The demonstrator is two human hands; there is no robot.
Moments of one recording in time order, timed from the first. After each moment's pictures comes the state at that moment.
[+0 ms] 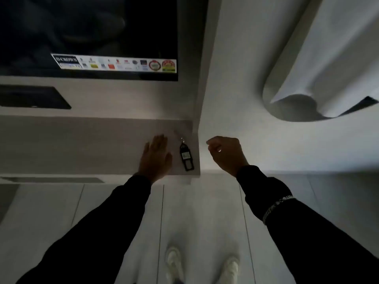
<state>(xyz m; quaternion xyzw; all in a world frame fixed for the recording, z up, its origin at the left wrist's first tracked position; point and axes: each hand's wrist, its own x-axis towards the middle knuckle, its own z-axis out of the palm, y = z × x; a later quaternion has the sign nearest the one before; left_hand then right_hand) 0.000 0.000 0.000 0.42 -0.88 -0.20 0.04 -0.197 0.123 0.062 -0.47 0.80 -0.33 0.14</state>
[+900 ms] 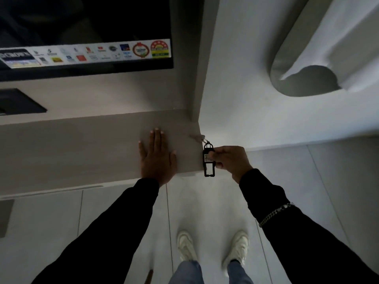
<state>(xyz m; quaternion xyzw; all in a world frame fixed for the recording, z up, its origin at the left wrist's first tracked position) -0.009 -0.005 -0.034 0.44 -0.89 -0.14 0.02 -0.184 0.128 0.024 -0.10 0.77 -0.46 0.43</state>
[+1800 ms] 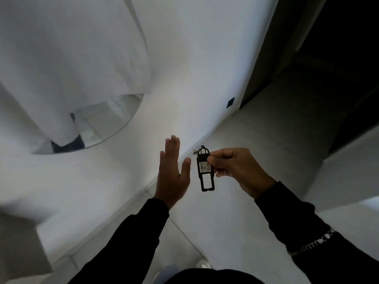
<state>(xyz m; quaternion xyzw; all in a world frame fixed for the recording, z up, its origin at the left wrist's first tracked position) -0.379 0.419 0.096 0.06 -0.87 -0.46 0.15 -0.424 0.591 0.172 -0.05 0.71 -0.66 0.24</state>
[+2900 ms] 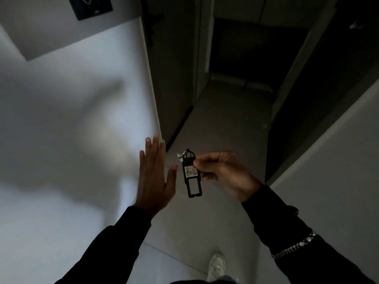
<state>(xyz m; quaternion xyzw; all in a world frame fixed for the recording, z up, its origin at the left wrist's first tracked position) -0.950 0.755 0.109 -0.18 -0.90 -0.36 0.17 -0.927 0.948 0.177 0.04 0.67 -0.73 0.13</state>
